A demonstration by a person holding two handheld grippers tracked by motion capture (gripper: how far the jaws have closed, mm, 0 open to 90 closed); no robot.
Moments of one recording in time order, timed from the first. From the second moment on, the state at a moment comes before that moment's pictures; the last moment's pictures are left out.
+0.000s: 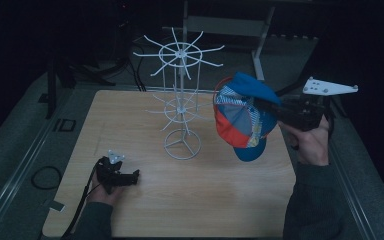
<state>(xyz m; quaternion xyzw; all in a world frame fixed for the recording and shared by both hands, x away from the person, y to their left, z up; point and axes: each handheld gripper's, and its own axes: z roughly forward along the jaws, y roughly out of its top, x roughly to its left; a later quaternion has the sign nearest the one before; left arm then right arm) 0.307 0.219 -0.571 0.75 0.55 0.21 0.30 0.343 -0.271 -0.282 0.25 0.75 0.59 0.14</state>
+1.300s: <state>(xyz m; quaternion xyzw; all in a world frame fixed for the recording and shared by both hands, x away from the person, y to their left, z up) 0.307 0.219 -0.571 0.75 0.55 0.21 0.30 0.341 -0.279 -0.246 0.24 0.72 0.63 0.16</state>
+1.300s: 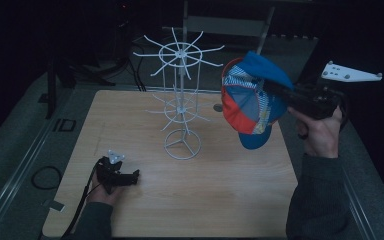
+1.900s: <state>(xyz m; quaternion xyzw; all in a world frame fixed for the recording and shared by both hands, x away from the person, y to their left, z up) 0.307 0.219 -0.571 0.75 0.55 0.21 0.30 0.351 -0.260 -0.237 0.23 0.71 0.64 0.15</state>
